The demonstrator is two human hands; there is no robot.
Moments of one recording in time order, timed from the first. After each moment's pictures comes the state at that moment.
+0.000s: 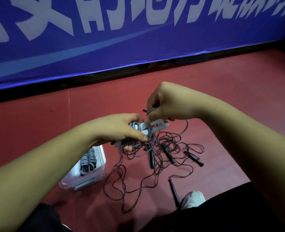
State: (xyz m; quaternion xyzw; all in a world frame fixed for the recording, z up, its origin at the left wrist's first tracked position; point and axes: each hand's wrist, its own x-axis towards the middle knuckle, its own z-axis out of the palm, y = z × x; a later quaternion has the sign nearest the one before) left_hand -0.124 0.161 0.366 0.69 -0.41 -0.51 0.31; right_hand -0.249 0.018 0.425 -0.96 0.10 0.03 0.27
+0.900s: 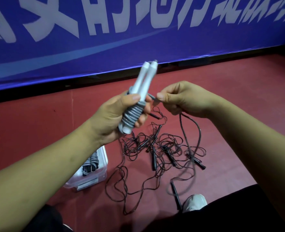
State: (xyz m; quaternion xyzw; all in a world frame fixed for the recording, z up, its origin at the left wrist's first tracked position) left_hand -0.117 0.166 0.371 0.37 -0.35 -0.54 0.67; right_hand -0.249 -0.017 0.395 -0.77 0.12 -0.01 0.63
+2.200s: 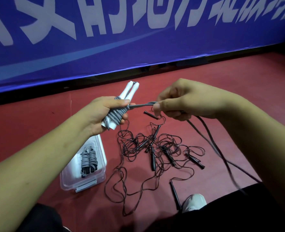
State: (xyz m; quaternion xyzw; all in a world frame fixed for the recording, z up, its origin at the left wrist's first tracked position) left_hand -0.083 0.155 0.365 0.57 -0.20 -0.51 0.62; right_hand -0.275 0.003 0.437 -0.87 0.11 0.05 0.49
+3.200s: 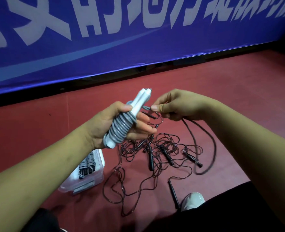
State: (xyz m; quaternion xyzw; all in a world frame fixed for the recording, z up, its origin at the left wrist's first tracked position) left_hand -0.117 0.159 0.360 0.38 -0.27 -0.69 0.56; right_hand -0.260 -0.031 0.386 -0.79 0.18 0.06 0.58
